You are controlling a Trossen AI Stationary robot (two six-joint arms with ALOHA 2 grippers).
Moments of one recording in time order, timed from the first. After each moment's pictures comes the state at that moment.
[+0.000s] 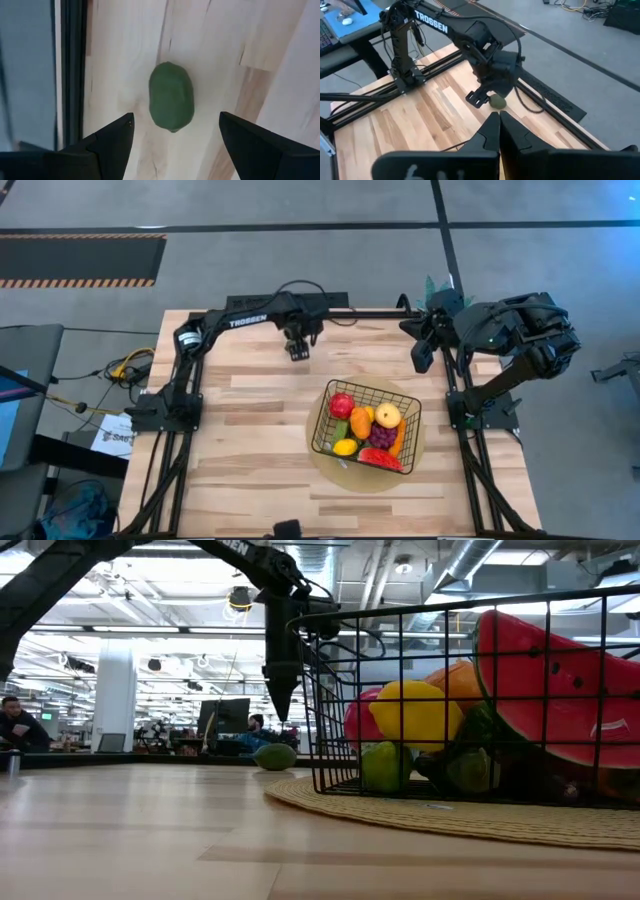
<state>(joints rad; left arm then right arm) 0.46 2.07 1.81 -1.15 -0.19 0.28 0.23 1.43 2.20 -1.42 0.66 0.59</state>
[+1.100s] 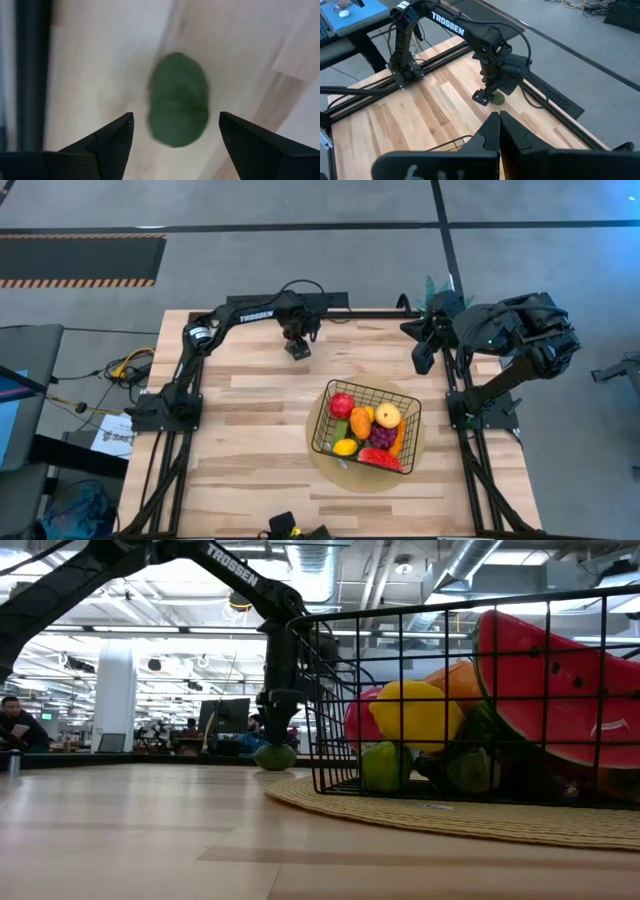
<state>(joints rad) 0.53 2.17 1.81 -1.15 -0.12 0.19 0.23 1.43 2.20 -1.45 0.65 0.59</state>
